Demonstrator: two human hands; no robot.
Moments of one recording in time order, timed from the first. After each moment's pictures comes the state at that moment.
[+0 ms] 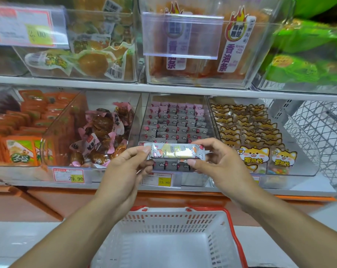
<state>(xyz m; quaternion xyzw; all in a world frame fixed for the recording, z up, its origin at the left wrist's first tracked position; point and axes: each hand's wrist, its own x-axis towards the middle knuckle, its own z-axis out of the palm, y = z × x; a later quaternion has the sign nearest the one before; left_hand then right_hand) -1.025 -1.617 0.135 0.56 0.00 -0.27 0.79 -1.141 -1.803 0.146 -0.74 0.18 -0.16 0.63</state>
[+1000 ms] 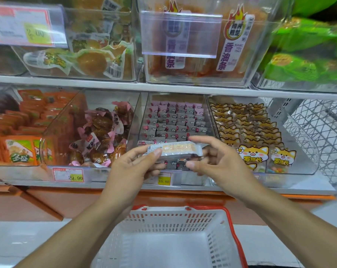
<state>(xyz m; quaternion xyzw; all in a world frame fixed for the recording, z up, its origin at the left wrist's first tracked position) -1.032 -1.619 0.133 0.60 -0.11 -0.25 0.75 -1.144 -1.807 0.153 -0.77 0.16 -0.13 0.61</state>
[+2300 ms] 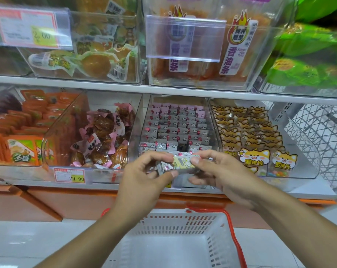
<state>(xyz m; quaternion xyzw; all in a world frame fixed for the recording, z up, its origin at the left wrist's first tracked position) -1.052 -1.622 0.132 0.69 -0.26 -0.13 0.66 -1.140 -1.813 0.149 -0.60 0.24 -0.01 0.76</state>
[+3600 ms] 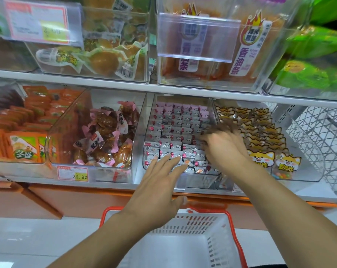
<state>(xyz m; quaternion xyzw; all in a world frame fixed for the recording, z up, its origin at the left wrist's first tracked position) -1.047 -1.631 0.099 0.85 -0.47 -0.07 0.21 -1.081 -1.849 0.145 -0.98 0.17 -0.08 -0.11</state>
